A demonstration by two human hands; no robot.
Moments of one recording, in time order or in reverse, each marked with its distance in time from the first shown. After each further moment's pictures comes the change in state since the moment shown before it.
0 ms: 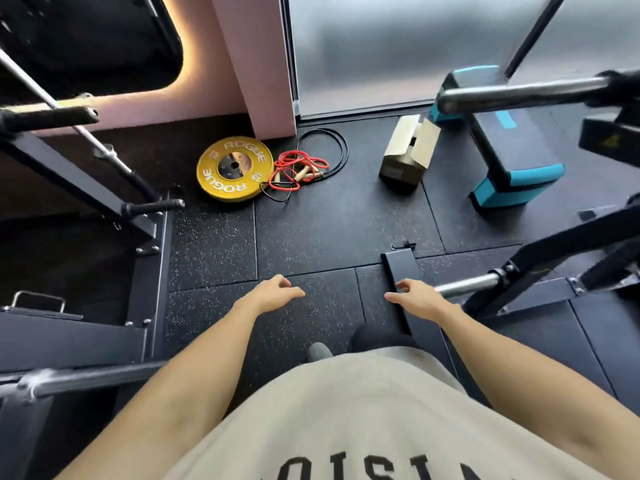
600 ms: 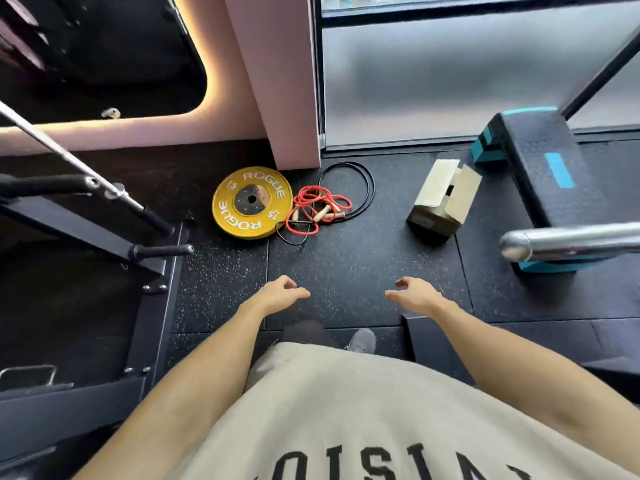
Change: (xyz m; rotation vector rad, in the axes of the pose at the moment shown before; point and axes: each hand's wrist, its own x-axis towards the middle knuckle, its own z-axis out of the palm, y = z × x) left_hand 0.160 0.120 -0.183 -0.136 0.046 -0.064; right_hand 0.223 -0.148 -0.166 -0.056 -0.037 -0.030
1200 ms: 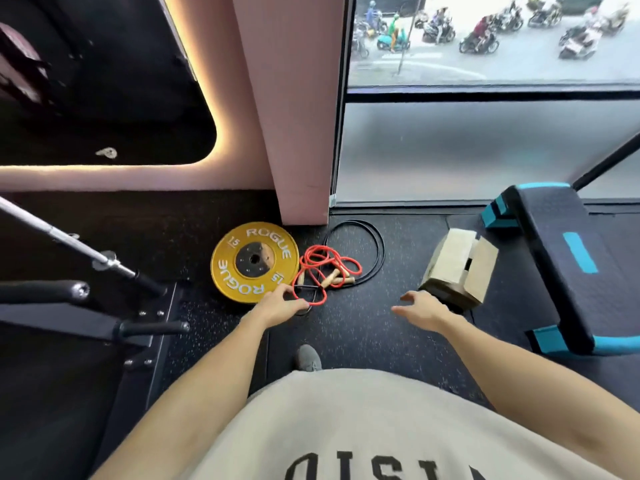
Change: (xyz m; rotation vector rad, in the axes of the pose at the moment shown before) left_hand 0.159 0.076 -0.205 -0.107 0.078 0.071; right_hand 0.161 -0.176 -0.133 -0.120 0.057 0.005
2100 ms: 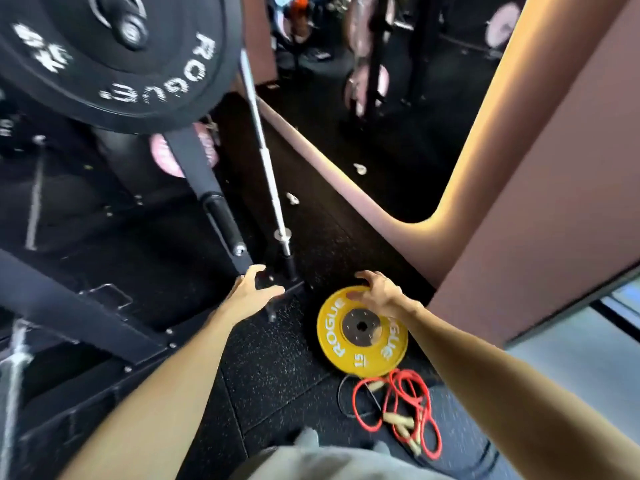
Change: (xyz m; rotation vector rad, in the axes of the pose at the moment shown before) left_hand -0.091 -0.010 -0.146 -0.706 0.909 -0.408; right_hand 0.089 -0.408 -0.087 -0.487 -0.260 -1.018
